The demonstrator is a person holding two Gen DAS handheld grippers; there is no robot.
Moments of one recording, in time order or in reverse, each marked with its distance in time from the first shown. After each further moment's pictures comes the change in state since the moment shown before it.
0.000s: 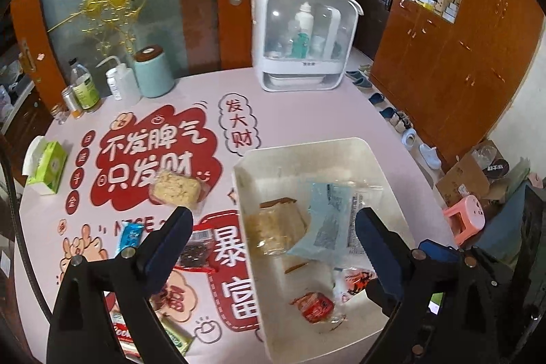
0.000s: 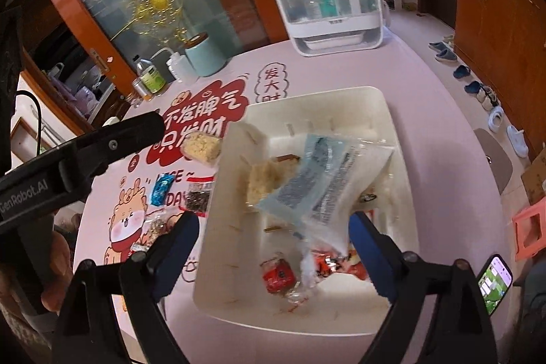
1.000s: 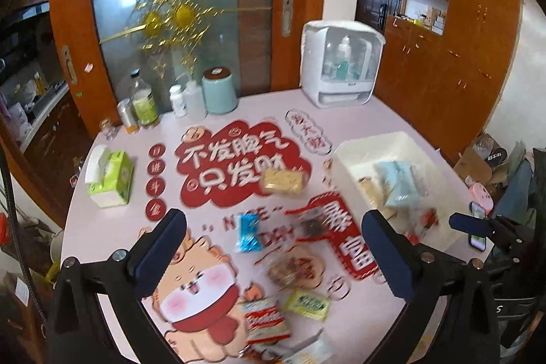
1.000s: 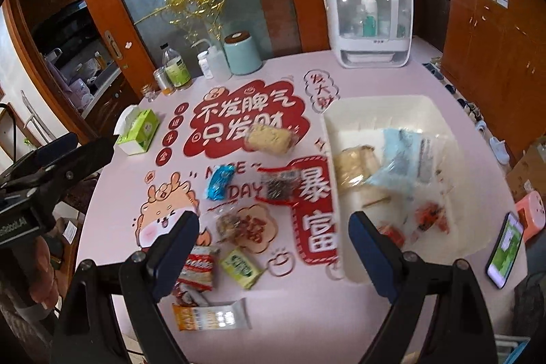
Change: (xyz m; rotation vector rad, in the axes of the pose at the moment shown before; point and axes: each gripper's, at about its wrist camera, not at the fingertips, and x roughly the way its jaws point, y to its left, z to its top) left arm -0.116 0.218 -0.067 0.084 -0.114 -0.015; right arm -0.003 0.200 -0.054 -0.019 -0.067 -0.135
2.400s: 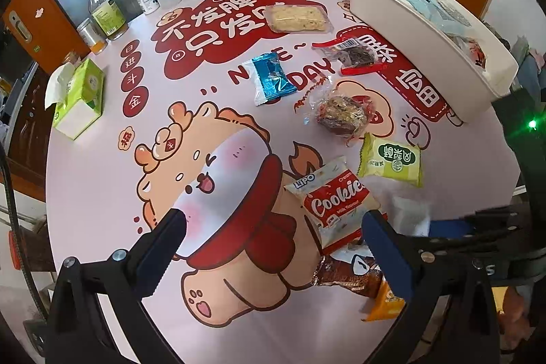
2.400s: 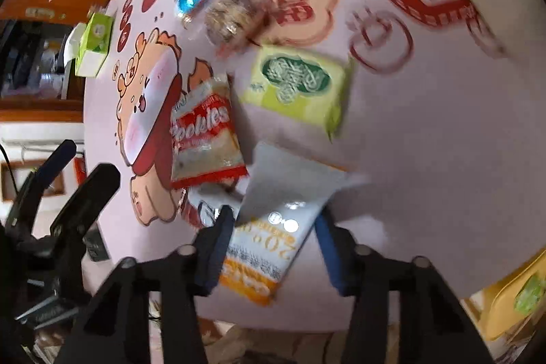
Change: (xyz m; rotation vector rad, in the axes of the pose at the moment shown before) left arm 0.115 0.048 -0.140 0.225 0.396 -0.008; right arm 0.173 0.043 -0.137 0.352 0.578 0.127
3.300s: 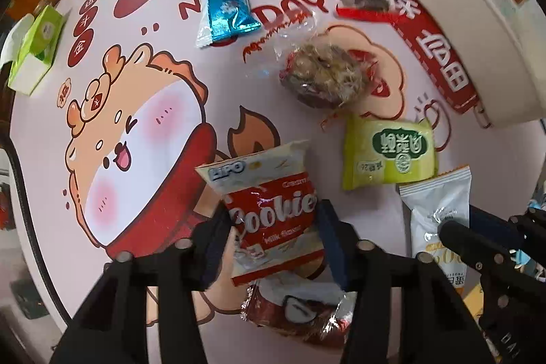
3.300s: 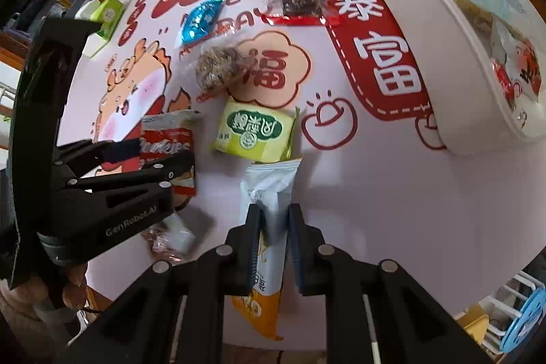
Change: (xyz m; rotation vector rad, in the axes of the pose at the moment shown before) left arm 0.082 -0.042 0.019 -0.123 0.246 -0.045; right arm -0.050 -0.024 0.002 -0.230 -0.142 -0.154
